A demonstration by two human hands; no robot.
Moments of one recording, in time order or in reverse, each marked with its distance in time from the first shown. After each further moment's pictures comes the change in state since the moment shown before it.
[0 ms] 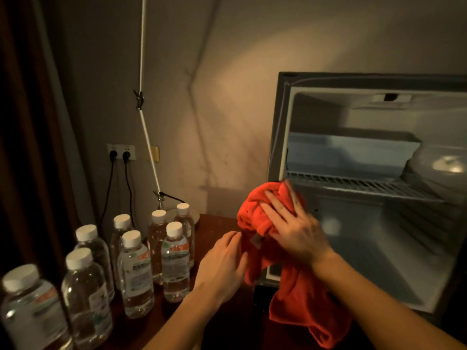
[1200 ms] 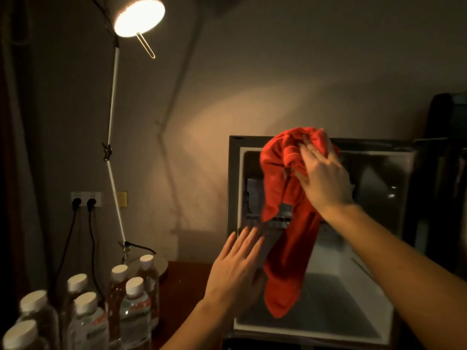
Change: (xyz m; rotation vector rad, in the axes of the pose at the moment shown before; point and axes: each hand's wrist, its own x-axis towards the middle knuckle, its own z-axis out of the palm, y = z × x) left_hand 0.061 0.106 -0.025 0.292 0.115 0.438; right_hand 0.094 0.143 -0.139 -0.141 0.180 0.437
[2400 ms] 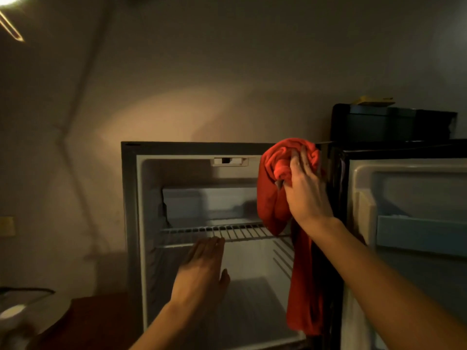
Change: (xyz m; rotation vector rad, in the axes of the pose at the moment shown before) left_hand 0.081 0.068 0.051 -0.177 -0.050 -0.041; right_hand -0.034 0.113 -0.051 -0.179 -0.236 0.379
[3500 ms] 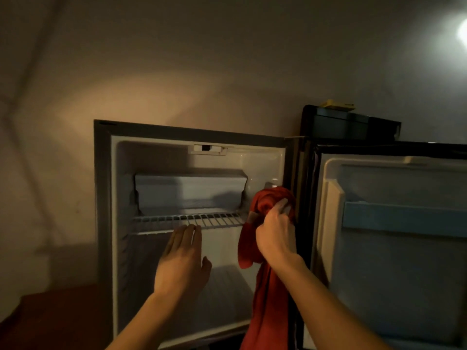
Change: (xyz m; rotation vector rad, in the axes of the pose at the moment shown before) left_hand -0.006 0.015 0.011 -0.053 0.120 -0.051; right_hand -0.087 -0.019 0.016 0.013 -0.287 0.448
